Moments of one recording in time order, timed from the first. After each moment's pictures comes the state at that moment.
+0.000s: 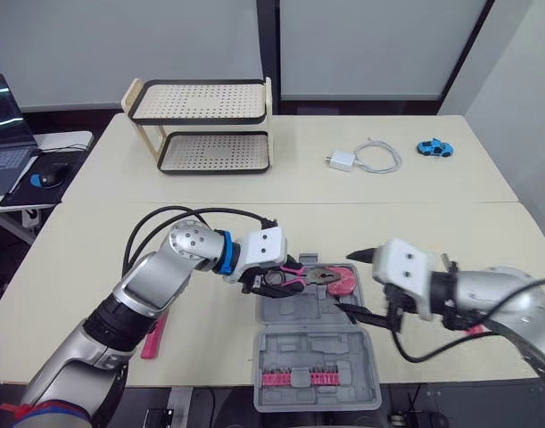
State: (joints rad) left arm -0.59 0.70 -0.43 -0.19 -0.18 0.47 -1.21; right arm -0.29 -0.89 0.22 -0.81 0.44 0.89 0.67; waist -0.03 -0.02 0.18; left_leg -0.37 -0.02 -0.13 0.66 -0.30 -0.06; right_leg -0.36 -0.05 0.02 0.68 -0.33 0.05
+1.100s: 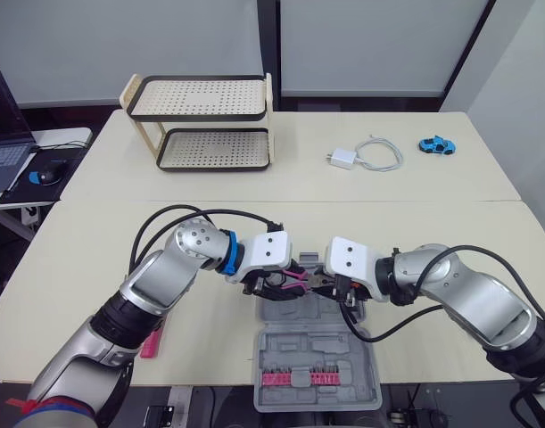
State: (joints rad) left arm -0.60 0.68 -0.45 -0.18 -0.13 0.46 -1.24; right arm -0.52 -0.77 0.49 -0.59 0.27 0.90 0.80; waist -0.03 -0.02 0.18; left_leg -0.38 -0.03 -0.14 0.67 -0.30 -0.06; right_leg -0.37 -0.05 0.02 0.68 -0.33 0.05
